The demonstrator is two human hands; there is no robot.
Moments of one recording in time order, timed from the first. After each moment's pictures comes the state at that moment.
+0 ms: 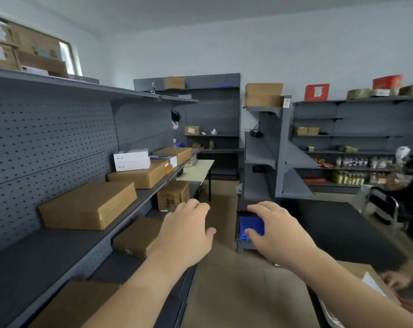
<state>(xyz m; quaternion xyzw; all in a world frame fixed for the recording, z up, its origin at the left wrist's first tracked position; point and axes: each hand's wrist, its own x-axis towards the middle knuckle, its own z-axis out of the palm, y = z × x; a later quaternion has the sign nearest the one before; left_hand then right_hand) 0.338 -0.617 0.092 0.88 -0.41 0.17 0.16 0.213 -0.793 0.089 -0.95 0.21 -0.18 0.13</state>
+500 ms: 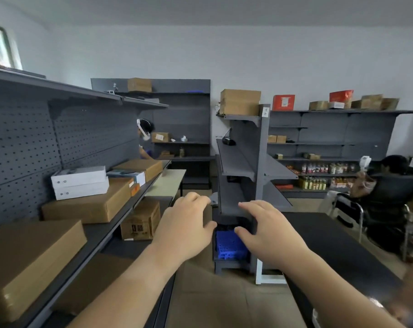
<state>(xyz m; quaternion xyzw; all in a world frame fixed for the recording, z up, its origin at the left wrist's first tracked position) 0.521 -0.746 0.116 0.83 -0.48 0.17 0.22 0.372 -0.884 0.112 -0.93 0.25 -0.24 0.15</state>
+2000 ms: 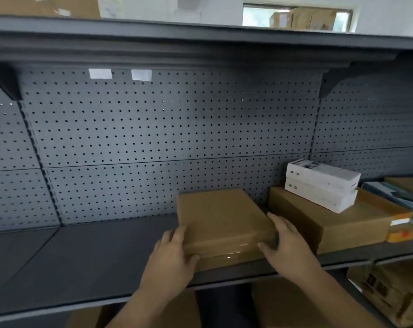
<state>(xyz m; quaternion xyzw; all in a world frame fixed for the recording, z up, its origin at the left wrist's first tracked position) 0.670 -0.559 0.003 0.92 0.26 0.17 0.23 0.853 -0.773 0.004 -0.89 -0.31 -0.01 0.35</state>
